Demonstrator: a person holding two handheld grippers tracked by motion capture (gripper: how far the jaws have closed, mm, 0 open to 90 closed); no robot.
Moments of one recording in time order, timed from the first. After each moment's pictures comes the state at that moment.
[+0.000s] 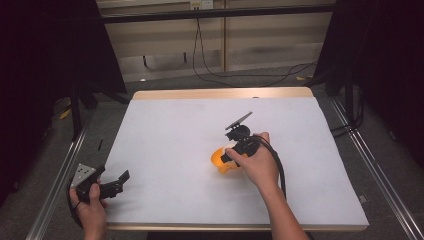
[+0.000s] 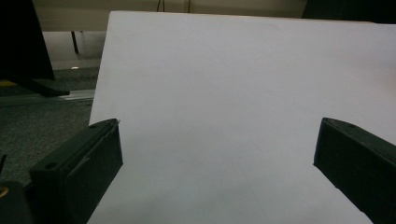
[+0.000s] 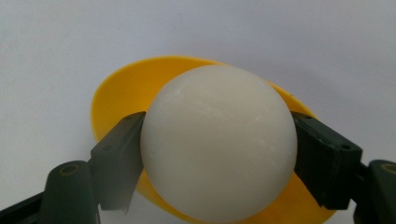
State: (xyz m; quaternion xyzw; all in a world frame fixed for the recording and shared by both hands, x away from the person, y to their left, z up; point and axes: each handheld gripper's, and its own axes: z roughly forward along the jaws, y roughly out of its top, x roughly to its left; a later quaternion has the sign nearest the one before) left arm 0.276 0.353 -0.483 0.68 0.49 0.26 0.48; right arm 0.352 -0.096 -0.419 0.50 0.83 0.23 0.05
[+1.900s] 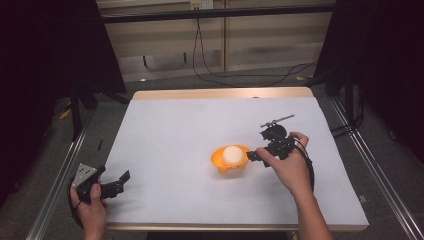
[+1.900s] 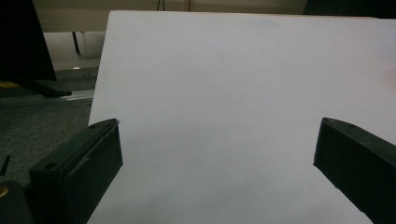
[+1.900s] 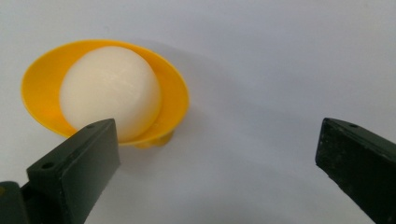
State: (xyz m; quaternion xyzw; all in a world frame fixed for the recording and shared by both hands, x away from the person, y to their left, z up) left arm 0.276 0.351 -0.483 0.68 0.49 0.26 0.47; right arm 0.322 -0.177 -0.404 0.55 0.78 0.27 0.12
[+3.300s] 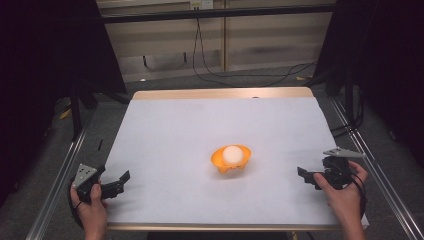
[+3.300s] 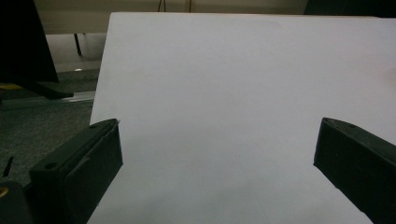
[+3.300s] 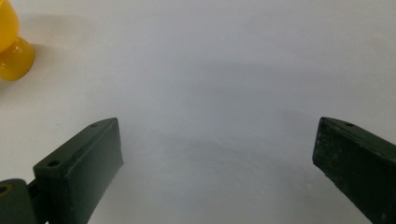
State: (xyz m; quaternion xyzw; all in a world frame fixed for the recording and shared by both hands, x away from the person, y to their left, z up) left arm 0.276 0.351 -0.483 0.69 0.49 0.27 0.47; right arm 0.244 -0.317 -0.466 0.59 0.70 0.34 0.21
